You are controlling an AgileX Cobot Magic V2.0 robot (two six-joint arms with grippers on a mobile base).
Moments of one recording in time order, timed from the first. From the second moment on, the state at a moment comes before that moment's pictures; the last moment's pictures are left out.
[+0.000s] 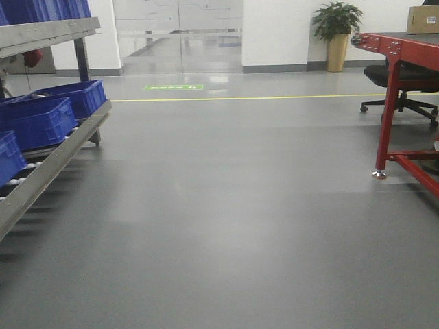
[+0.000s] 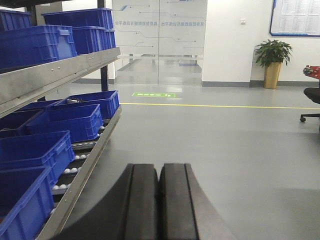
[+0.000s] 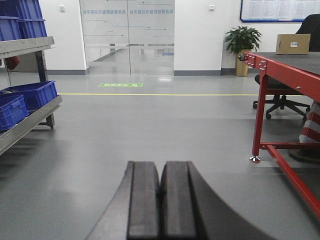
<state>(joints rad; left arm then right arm) 0.07 0.00 0.00 0.02 -0.01 0.00 -0.06 0.00 0.00 0.11 0.04 -0.04</state>
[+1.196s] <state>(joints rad) 0.07 0.00 0.00 0.02 -0.01 0.00 -0.06 0.00 0.00 0.11 0.04 -0.04</state>
